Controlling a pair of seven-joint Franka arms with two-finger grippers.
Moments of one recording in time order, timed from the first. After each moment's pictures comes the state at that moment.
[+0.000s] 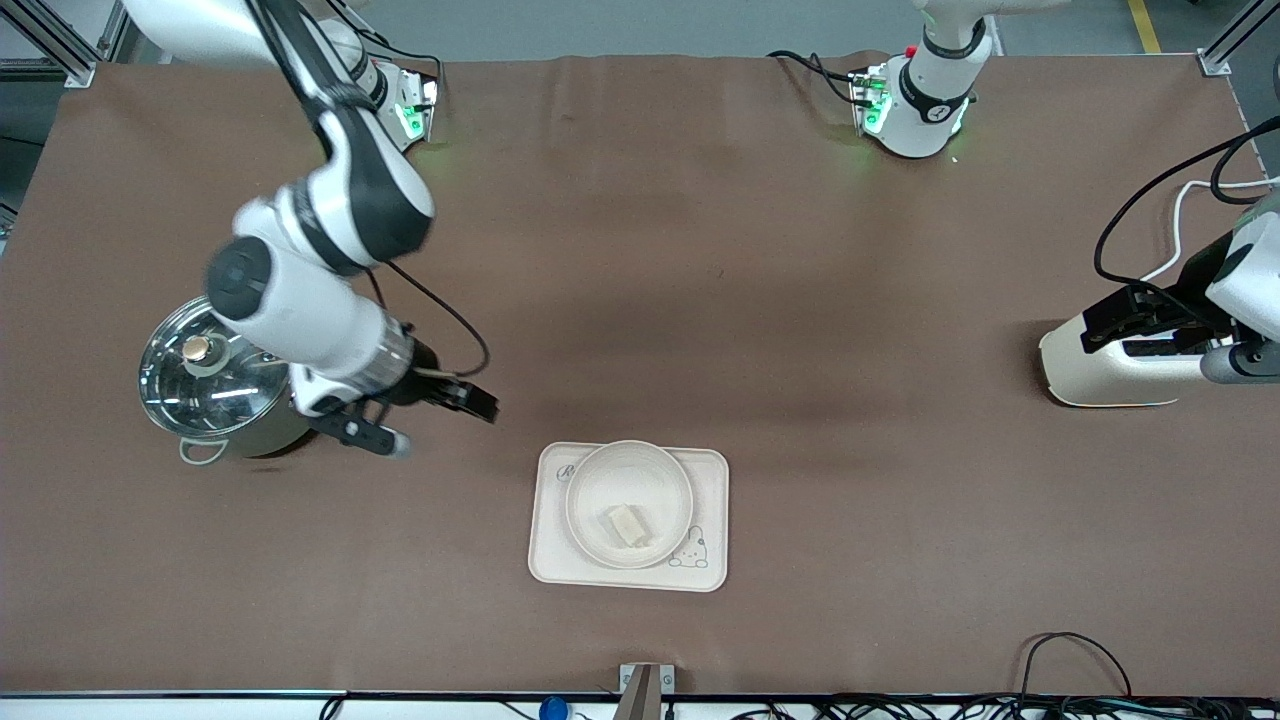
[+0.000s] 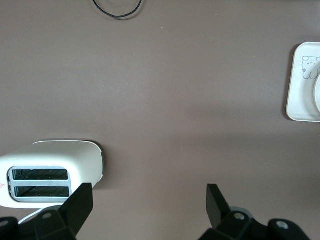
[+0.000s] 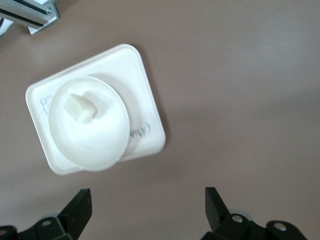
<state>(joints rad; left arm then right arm) 0.02 0.20 -0.10 -1.38 0.03 1.62 -0.08 0.31 0.46 0.10 -1.62 0.23 2.25 0.62</state>
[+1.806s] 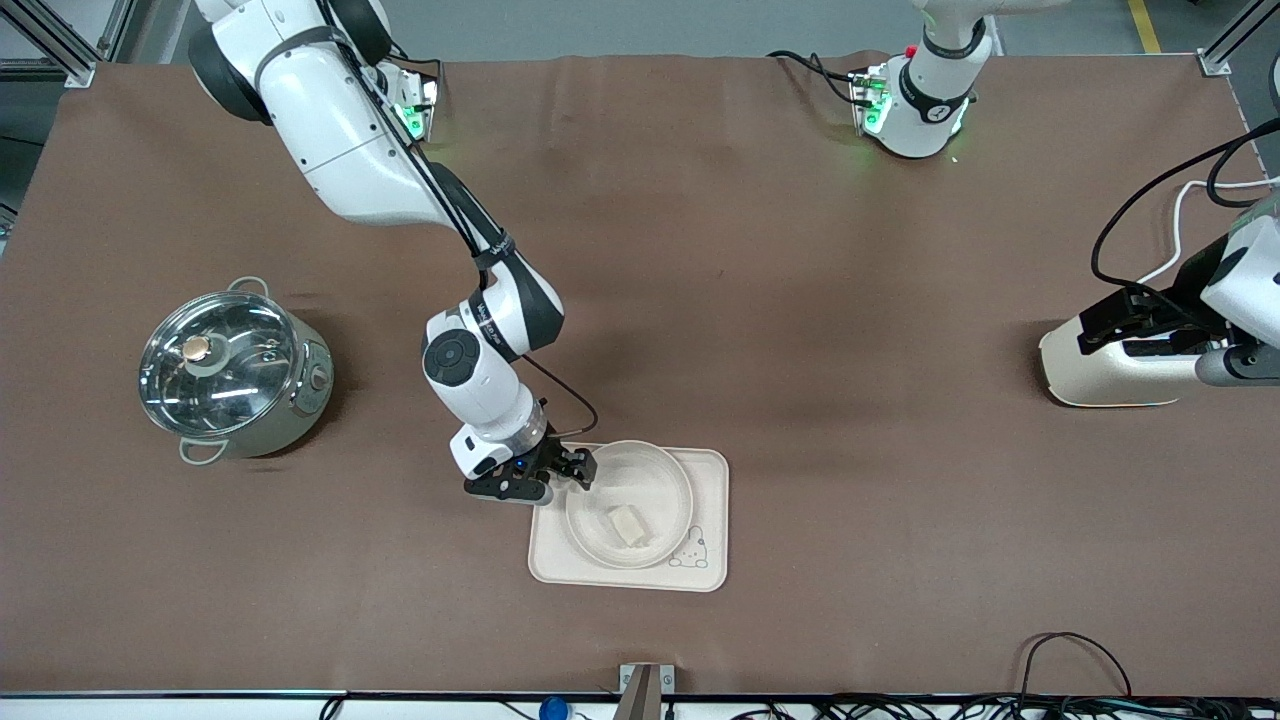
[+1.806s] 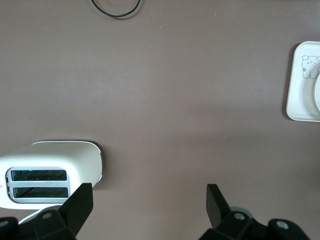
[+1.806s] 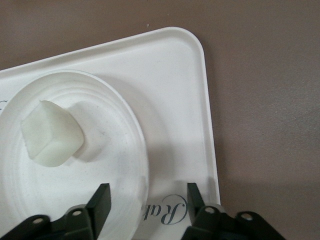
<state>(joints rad) 0.02 0.20 -0.10 -1.38 0.03 1.62 -0.08 0.44 0.88 0.08 -1.45 0.07 2.69 0.58</state>
